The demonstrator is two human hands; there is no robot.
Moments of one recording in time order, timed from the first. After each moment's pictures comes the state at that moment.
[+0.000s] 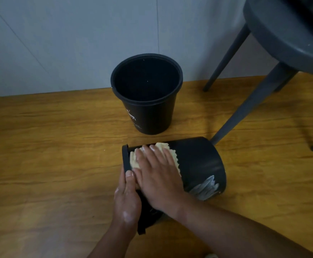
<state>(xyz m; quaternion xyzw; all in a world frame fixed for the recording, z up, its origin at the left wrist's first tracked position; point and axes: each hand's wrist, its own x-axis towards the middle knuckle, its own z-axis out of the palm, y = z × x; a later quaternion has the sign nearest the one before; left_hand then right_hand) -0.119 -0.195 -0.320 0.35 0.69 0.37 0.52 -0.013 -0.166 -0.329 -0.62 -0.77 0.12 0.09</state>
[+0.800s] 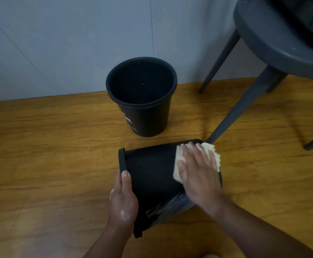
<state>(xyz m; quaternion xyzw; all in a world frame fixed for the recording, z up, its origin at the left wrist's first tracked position) -0.116 -0.191 -0.314 0.37 0.68 0.39 0.51 0.088 -0.184 -0.351 -0.73 -0.67 0.09 0.09</state>
